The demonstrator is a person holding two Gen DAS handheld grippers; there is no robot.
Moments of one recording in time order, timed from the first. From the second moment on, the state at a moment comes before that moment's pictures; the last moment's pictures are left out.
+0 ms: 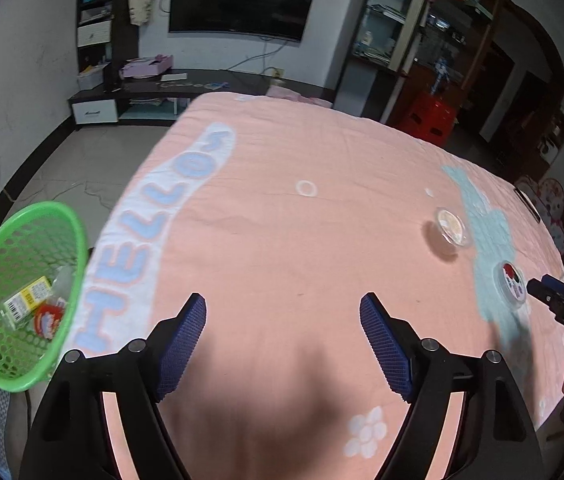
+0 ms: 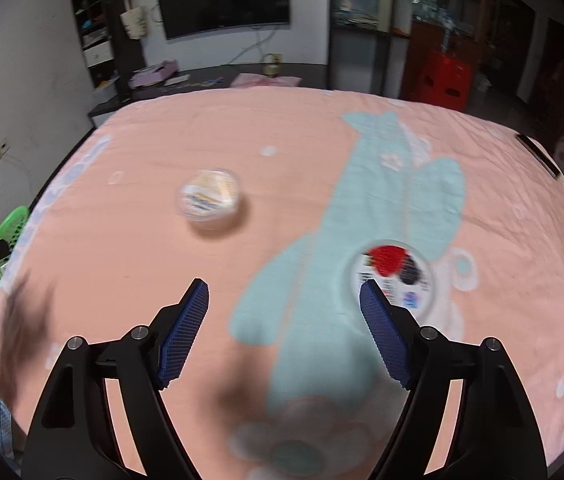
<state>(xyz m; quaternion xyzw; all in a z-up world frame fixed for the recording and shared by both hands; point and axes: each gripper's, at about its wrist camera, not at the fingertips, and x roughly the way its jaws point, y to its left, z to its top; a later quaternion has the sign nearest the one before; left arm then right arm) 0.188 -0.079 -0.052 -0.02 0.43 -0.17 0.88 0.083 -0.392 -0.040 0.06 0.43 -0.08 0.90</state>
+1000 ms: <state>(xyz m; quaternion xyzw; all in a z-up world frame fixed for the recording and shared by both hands) 0.224 -0.274 -0.075 0.11 0.43 -0.30 0.85 0.101 -0.469 -0.103 0.06 0.47 -0.12 0.87</state>
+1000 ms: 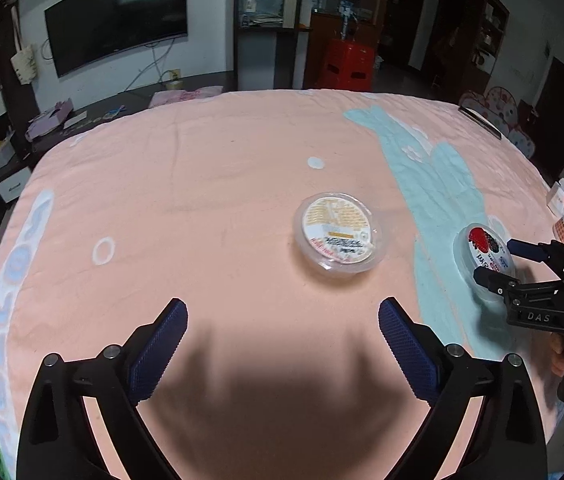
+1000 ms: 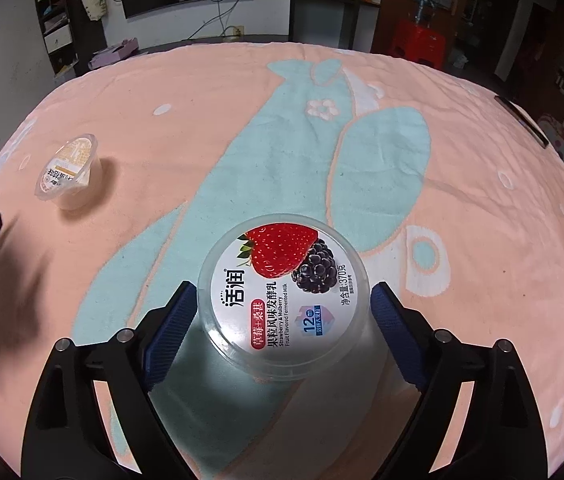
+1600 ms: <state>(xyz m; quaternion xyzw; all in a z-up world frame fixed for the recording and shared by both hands) 0.247 -0.331 -0.092 0.15 0.42 -0.32 0.84 0.101 -0.471 -0.106 0.05 0.47 -0.10 0.87</state>
